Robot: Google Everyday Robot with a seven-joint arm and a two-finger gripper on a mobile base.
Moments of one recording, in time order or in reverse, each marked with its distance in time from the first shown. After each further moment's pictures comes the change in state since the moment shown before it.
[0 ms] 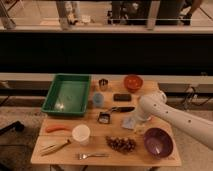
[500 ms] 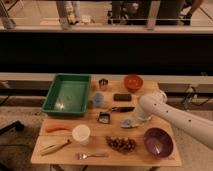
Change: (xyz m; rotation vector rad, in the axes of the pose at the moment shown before) arm -0.011 -0.006 -0.012 0.012 -0.010 -0.001
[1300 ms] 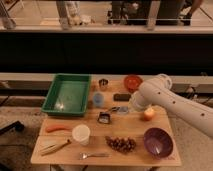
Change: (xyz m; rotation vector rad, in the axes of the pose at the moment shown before) arm -0.057 -0.033 -0.115 0.153 -0.004 -0.081
